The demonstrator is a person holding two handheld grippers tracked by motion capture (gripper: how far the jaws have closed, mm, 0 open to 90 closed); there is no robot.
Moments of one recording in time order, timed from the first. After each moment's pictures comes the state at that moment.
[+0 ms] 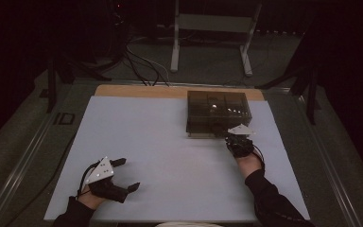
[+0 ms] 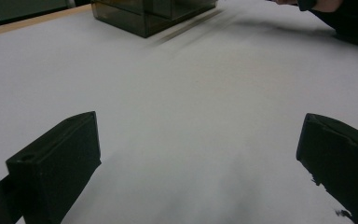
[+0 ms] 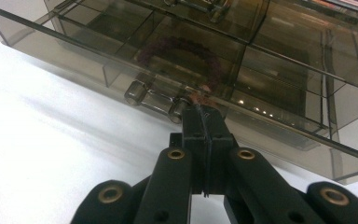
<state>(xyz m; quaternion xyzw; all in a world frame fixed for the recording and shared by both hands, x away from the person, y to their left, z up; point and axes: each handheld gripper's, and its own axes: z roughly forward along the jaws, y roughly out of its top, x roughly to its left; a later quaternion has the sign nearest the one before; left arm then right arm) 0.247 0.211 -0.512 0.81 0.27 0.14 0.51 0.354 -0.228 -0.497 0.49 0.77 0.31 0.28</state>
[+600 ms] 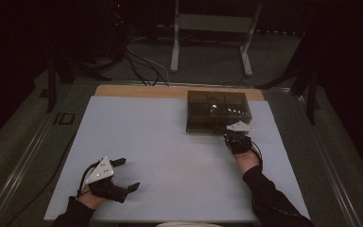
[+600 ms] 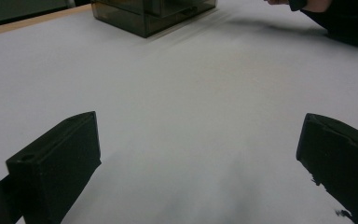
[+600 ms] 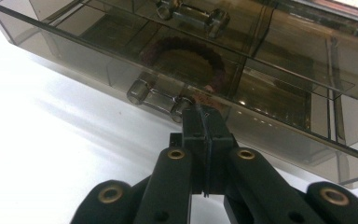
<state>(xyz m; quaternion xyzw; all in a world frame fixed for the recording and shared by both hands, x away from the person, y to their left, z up) 0.247 0.211 -0.512 0.81 0.27 0.14 0.51 0.367 -0.226 -0.499 0.49 0.76 0.31 0.28</state>
